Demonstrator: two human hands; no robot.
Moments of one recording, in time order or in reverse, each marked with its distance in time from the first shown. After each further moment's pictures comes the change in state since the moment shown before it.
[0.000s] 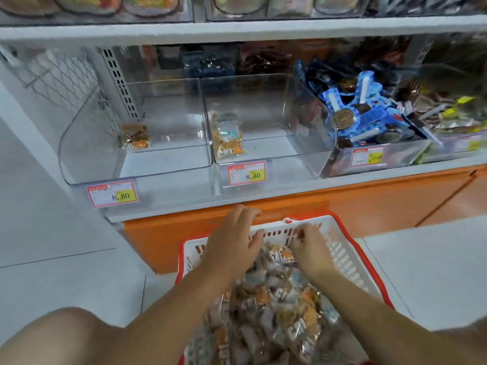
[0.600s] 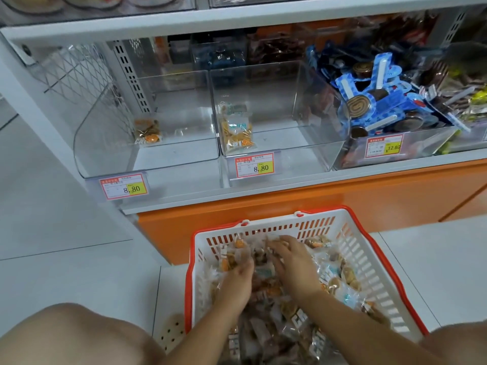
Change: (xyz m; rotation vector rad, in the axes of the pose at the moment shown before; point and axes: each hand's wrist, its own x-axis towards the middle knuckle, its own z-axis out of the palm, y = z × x) left_hand -0.063 -0.020 0.071 -0.723 -0.248 -0.962; right_hand -0.034 0.002 0.059 -0.155 0.011 -0.406
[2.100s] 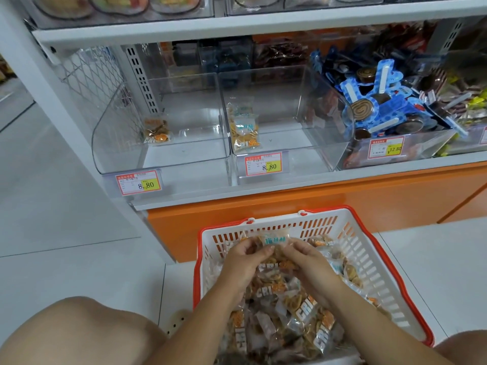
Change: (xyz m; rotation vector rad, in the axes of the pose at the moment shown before) left_hand -0.019 0.034 -0.017 -0.292 -0.058 0.226; right_hand -0.012 -0.034 -0.065 1.229 -0.314 0.484
